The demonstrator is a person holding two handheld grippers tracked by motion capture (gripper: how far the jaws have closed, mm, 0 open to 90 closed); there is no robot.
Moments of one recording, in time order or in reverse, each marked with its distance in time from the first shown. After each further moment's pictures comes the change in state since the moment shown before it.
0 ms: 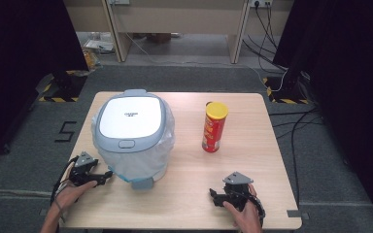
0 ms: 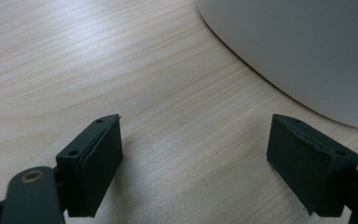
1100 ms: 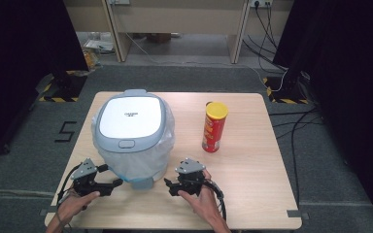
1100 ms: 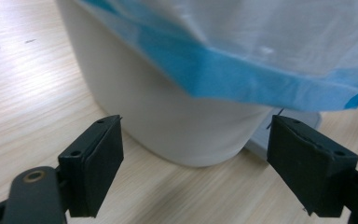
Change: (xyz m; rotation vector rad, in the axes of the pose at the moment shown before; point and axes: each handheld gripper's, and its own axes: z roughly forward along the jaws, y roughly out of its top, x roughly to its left) left arm -0.053 0.010 -0.029 -0.194 -0.222 0.026; right arm 0.094 0.090 0.046 -0.153 0.185 -0.190
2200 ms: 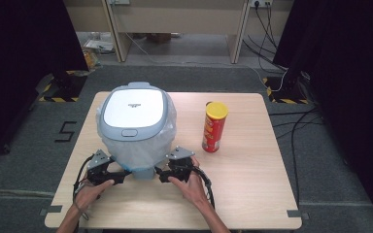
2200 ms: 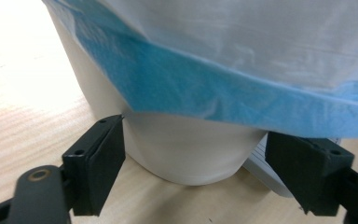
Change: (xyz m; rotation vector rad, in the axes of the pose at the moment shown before) left arm 0.009 0.015 0.041 -0.022 0.086 -0.014; right arm -0.015 0.020 0.051 -0.032 0.022 0.037
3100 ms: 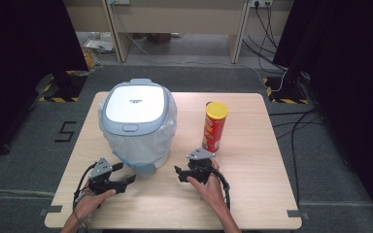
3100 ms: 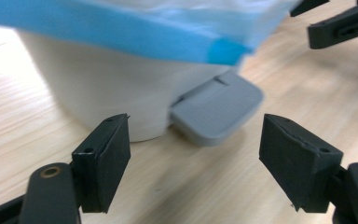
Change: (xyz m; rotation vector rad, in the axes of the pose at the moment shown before) left arm -0.029 -0.010 -0.012 0.025 -0.046 0.014; right arm -0.034 -0.025 -0.043 0.051 -0.095 0.073
